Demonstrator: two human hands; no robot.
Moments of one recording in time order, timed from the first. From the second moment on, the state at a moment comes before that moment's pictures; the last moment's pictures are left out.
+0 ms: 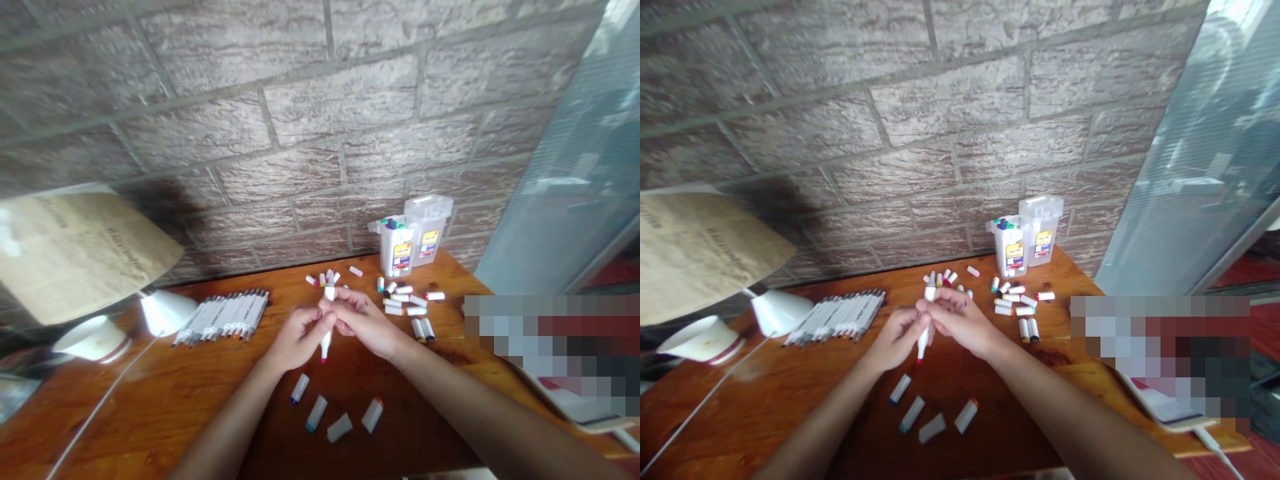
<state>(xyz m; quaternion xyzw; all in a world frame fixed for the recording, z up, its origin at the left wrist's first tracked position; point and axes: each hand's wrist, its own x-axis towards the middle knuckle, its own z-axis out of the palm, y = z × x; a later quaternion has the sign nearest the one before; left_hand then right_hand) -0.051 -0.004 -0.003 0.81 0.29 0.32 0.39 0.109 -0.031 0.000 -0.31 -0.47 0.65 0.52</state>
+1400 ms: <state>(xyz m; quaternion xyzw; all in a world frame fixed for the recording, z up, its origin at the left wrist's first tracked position) -0.054 -0.004 -0.003 0.89 0.27 0.33 0.18 0.110 -0.035 0.006 -0.32 -0.49 0.66 0.47</state>
